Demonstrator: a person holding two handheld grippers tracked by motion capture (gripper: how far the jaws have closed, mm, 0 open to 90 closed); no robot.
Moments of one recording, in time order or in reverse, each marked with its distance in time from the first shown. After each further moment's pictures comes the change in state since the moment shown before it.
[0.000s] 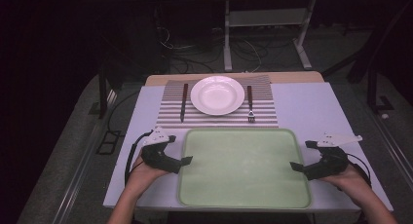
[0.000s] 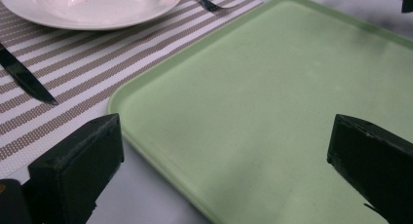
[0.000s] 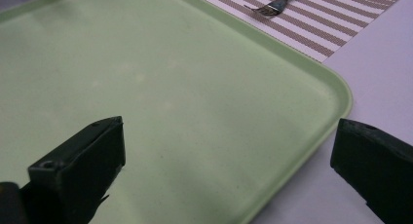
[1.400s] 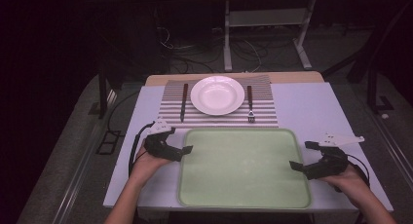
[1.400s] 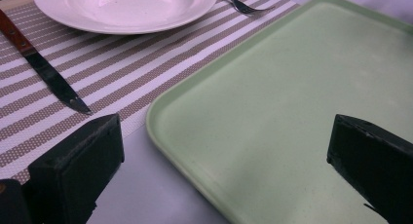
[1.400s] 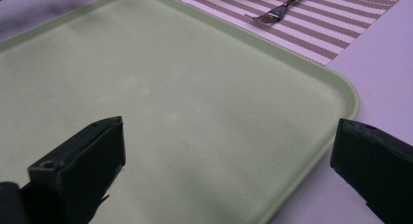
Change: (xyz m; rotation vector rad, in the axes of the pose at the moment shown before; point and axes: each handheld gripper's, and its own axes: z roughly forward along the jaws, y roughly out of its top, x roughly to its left) left arm 0.026 0.009 0.017 0.001 0.055 -0.013; right arm 0.000 -0.002 0.000 -0.043 0.020 0.049
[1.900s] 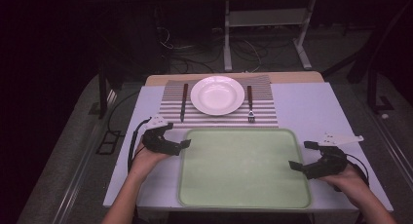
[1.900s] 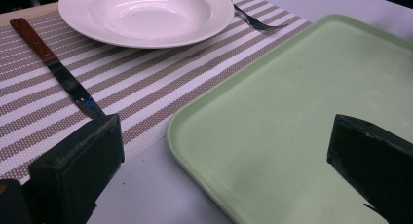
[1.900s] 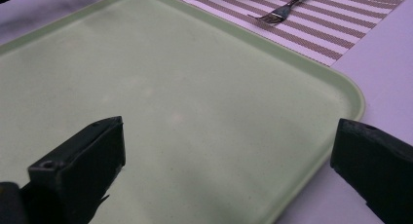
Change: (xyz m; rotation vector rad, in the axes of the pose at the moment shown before) left arm 0.014 0.005 0.002 -0.040 0.012 -0.030; right arm -0.001 0.000 0.002 0.003 0.012 0.001
